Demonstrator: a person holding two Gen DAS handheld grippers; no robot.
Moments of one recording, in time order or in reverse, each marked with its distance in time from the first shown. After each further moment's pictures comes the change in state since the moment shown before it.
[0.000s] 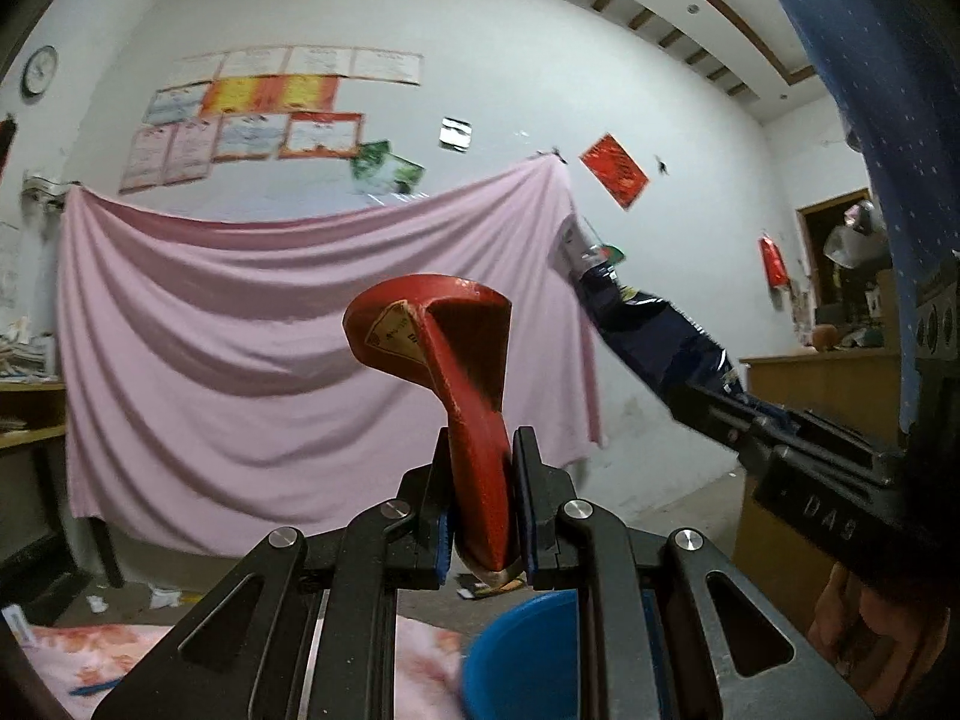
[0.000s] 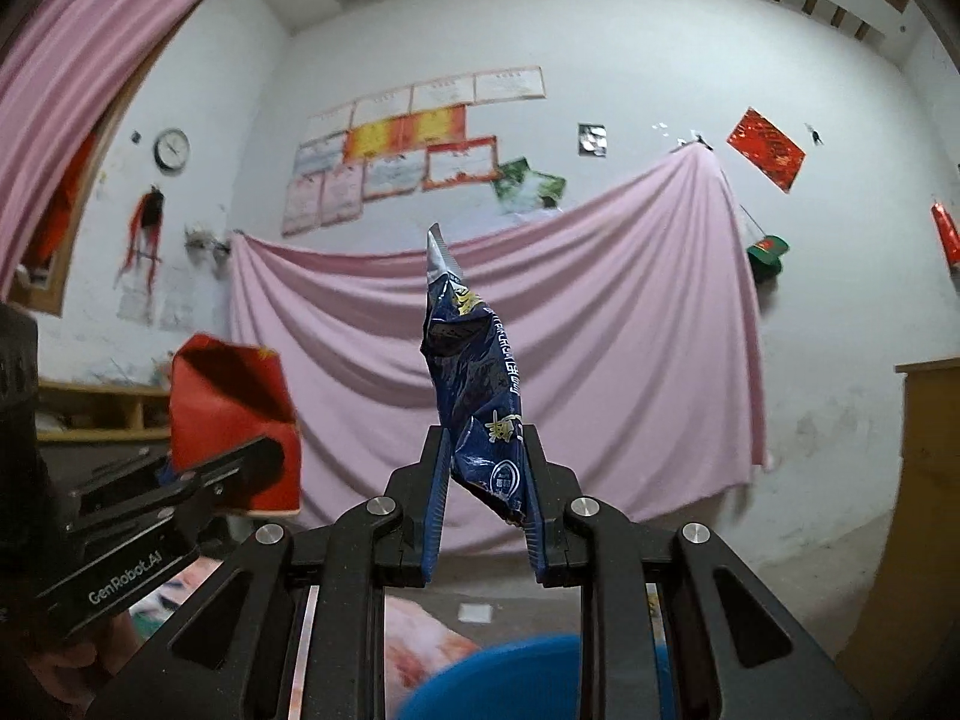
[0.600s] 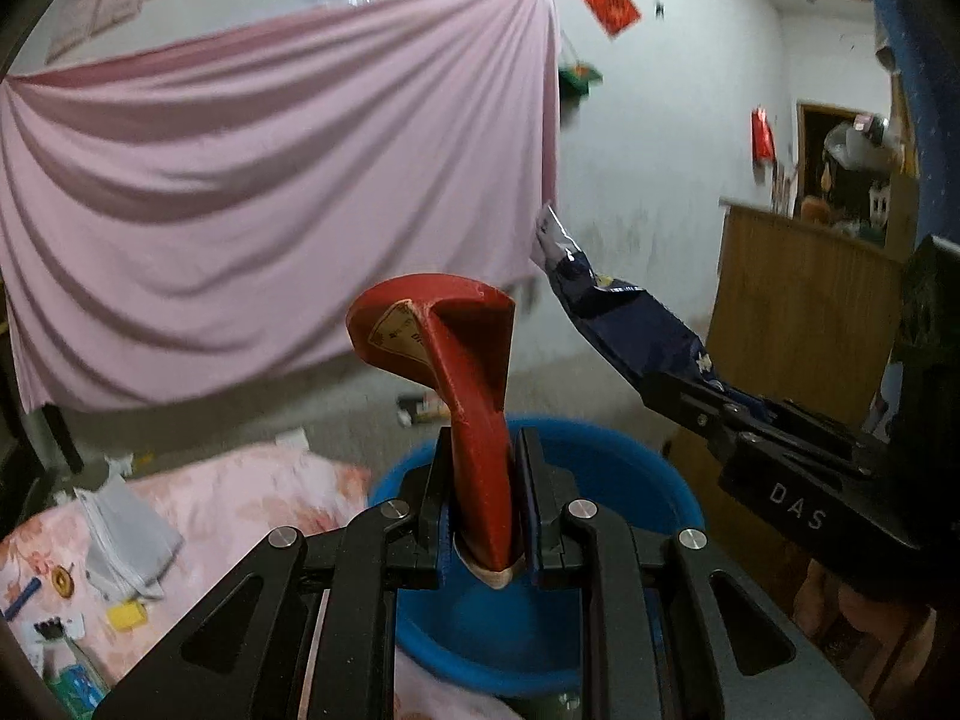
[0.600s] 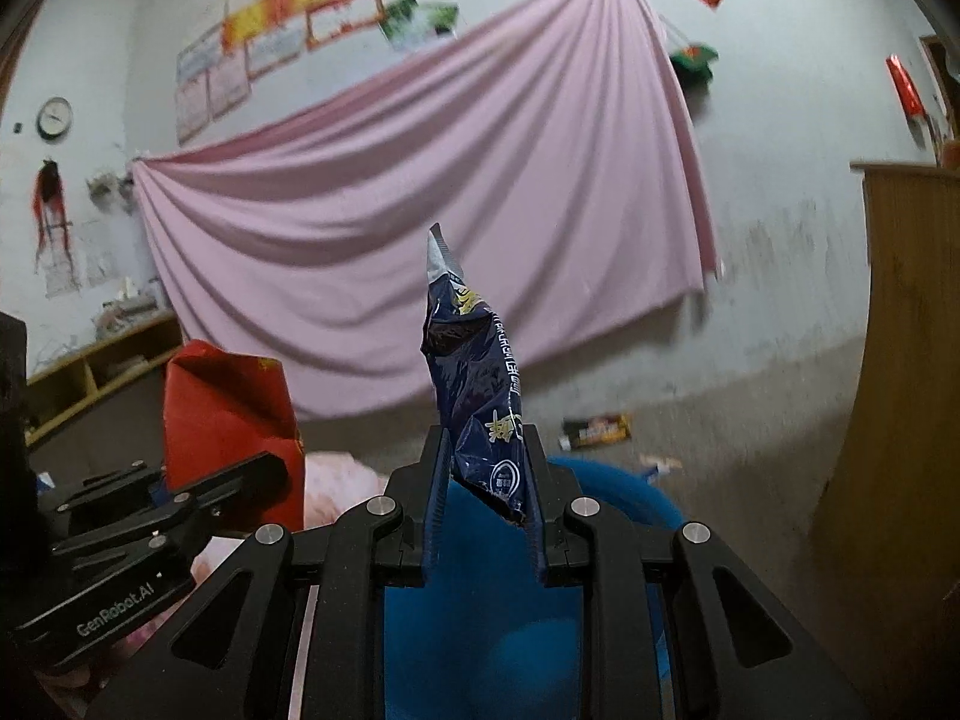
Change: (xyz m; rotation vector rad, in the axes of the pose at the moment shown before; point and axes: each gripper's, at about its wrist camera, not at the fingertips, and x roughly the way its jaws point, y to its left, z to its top) left arm 0.095 -0.033 -0.048 -0.057 0.489 -0.102; right arm 0.029 -0.063 -0.058 0.211 0.417 -0.110
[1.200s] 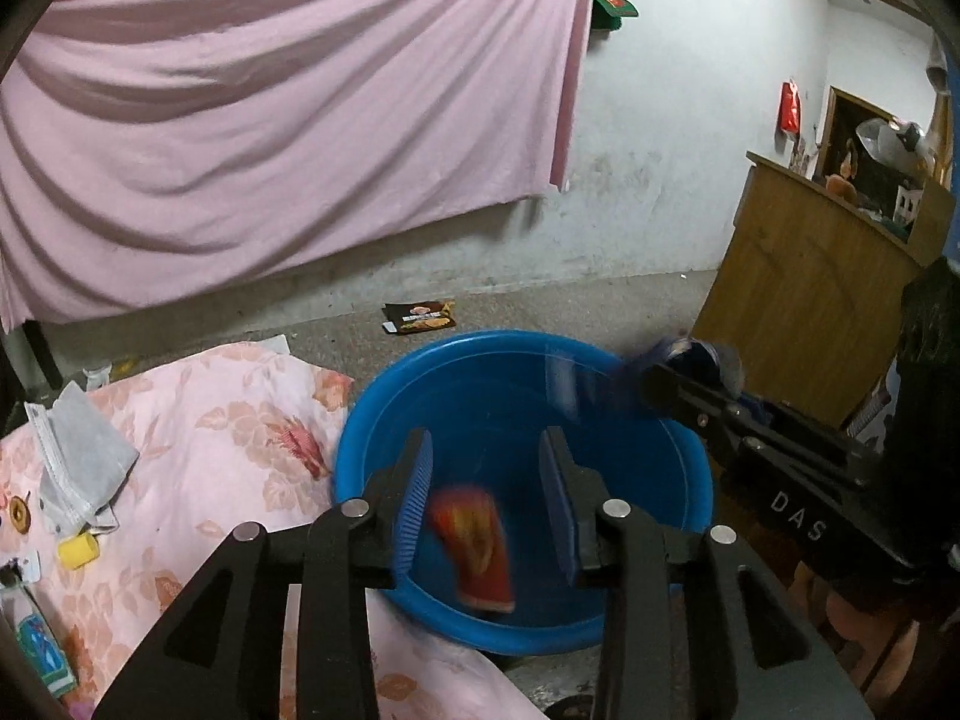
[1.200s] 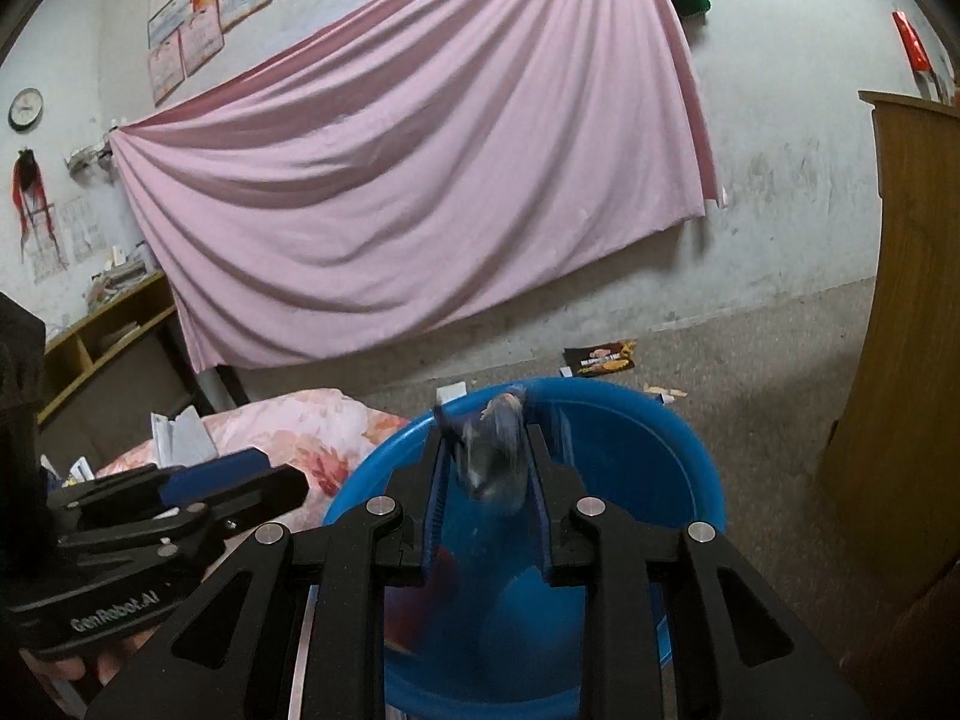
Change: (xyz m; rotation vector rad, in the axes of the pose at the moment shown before) left arm 0.020 0.012 -0.021 -0.114 0.181 -0.046; right arm 0.018 -0.007 -0.007 0.039 0.160 0.001
